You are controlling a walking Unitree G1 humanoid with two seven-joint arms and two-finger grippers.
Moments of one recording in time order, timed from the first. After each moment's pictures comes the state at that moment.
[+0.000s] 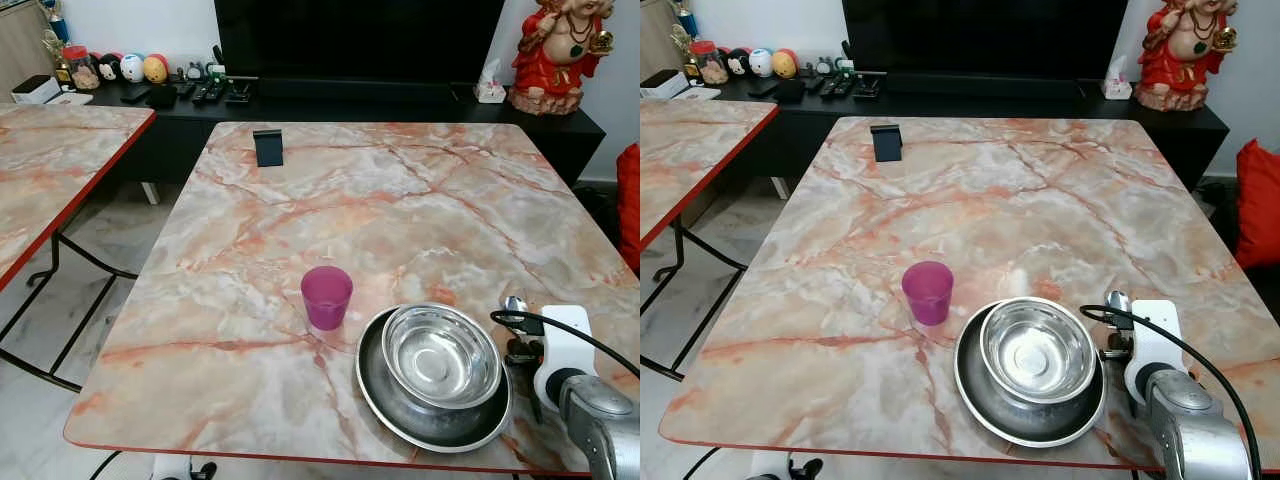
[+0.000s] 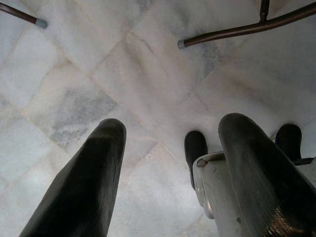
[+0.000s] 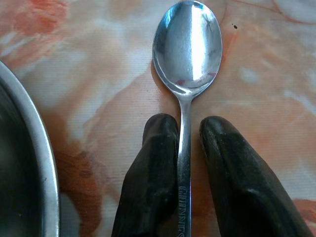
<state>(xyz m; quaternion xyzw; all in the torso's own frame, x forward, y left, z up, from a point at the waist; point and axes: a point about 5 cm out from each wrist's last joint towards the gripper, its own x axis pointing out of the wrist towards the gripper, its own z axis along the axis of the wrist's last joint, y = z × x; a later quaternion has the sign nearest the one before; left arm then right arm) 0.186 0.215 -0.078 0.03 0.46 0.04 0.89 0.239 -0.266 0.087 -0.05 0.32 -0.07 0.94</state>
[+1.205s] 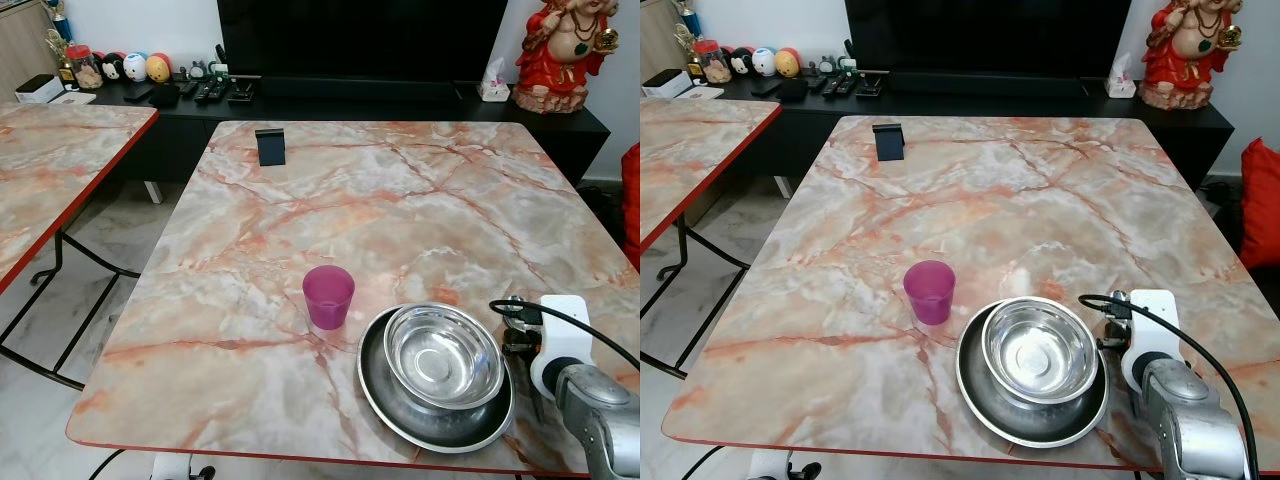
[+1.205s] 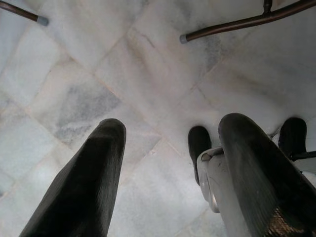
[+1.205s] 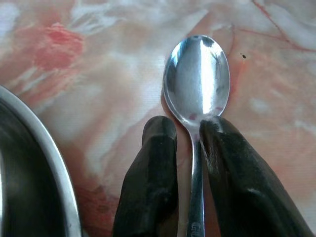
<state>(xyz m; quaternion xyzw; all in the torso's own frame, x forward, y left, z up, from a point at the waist) 0.188 0.214 -0.078 0.04 0.46 0.03 0.89 0.250 -0.264 0.095 -0.04 0.30 -0.07 0.95</state>
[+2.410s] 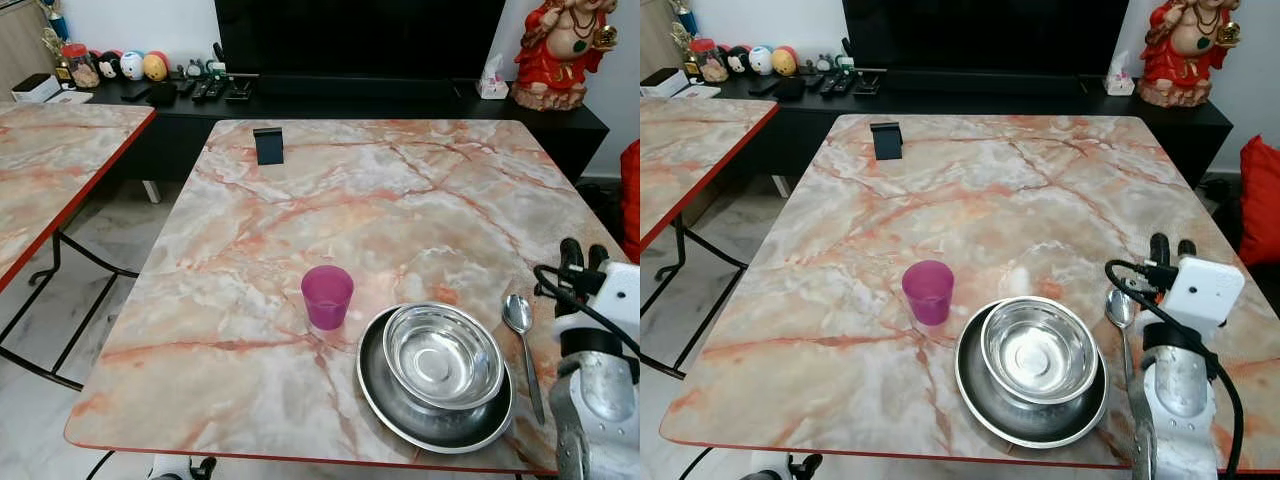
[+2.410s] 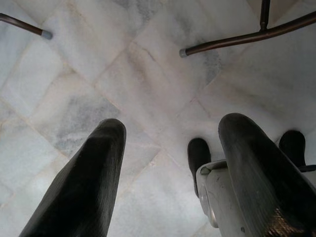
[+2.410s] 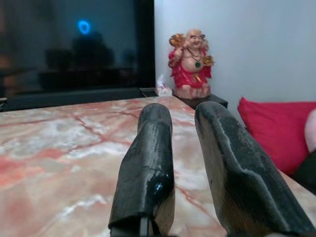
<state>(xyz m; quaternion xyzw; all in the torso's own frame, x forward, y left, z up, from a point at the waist) 0.190 0.216 -0.075 0.04 0.44 0.03 0.90 0.256 -0.245 0.161 -0.04 -0.11 -0.17 0.98</state>
